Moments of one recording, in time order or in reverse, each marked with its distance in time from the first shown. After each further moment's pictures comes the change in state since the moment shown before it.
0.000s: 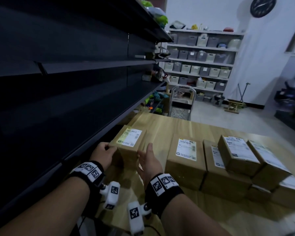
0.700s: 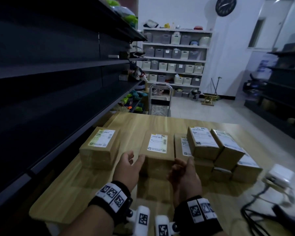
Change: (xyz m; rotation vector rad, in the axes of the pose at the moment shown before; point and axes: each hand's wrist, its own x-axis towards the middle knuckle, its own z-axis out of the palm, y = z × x) left_hand -0.129 0.035 0.133 -0.112 -0.246 0.151; right_hand -0.090 -0.013 -0.175 0.588 0.433 -0.148
